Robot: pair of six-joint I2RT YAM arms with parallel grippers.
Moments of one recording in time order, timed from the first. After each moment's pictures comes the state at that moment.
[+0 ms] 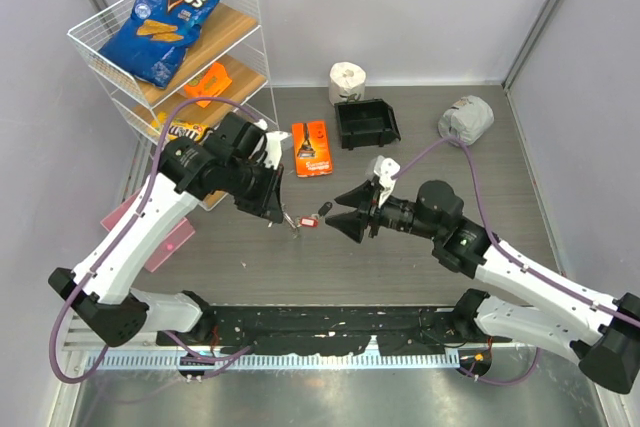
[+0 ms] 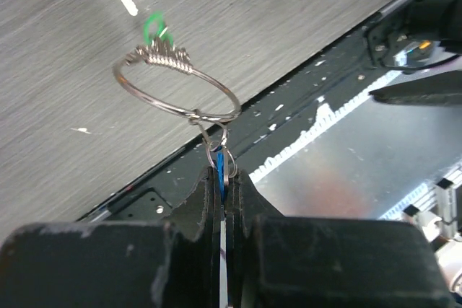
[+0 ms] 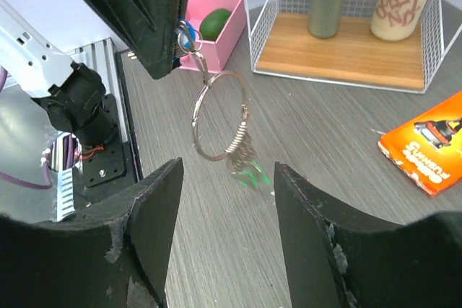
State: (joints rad) left arm -0.65 1.30 1.56 -1.32 0.27 -0.28; right arm 0.82 0.92 0.71 0.13 -0.40 0.11
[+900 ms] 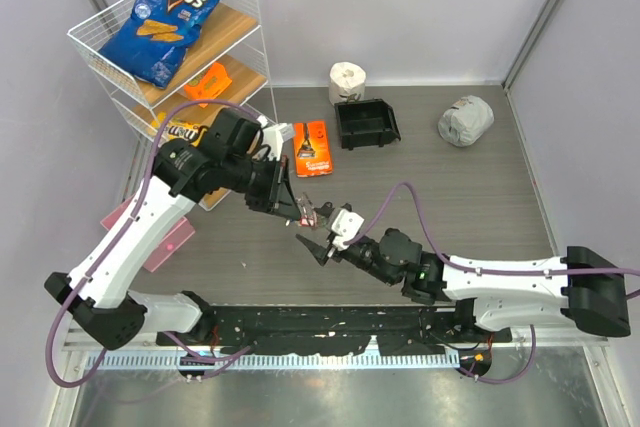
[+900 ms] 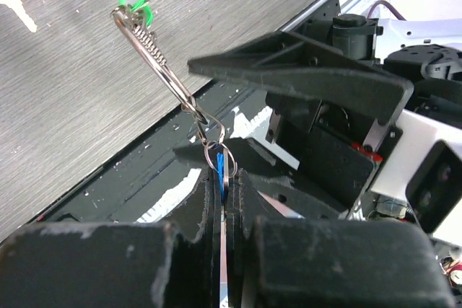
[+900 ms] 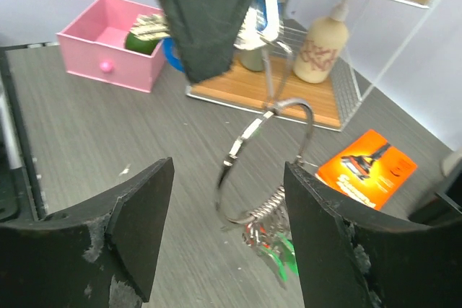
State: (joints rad) left arm -0.65 1.29 1.58 -1.21 0.47 -0.48; right arm 1.29 1.10 0.56 0.60 0.27 -0.22
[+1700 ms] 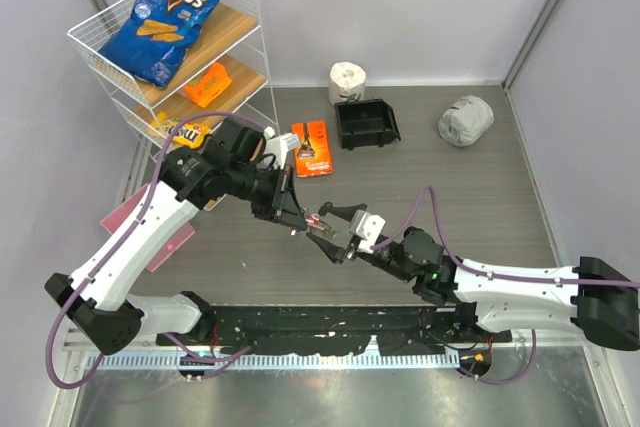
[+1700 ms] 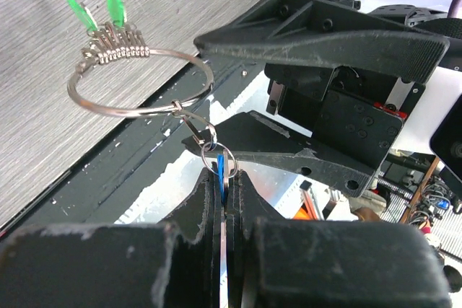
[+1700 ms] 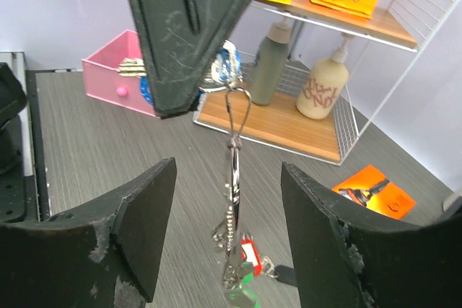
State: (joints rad) left arm -0.65 1.25 1.46 -1.12 0.60 -0.51; right arm 1.21 1.01 0.43 0.77 0.14 -0.26
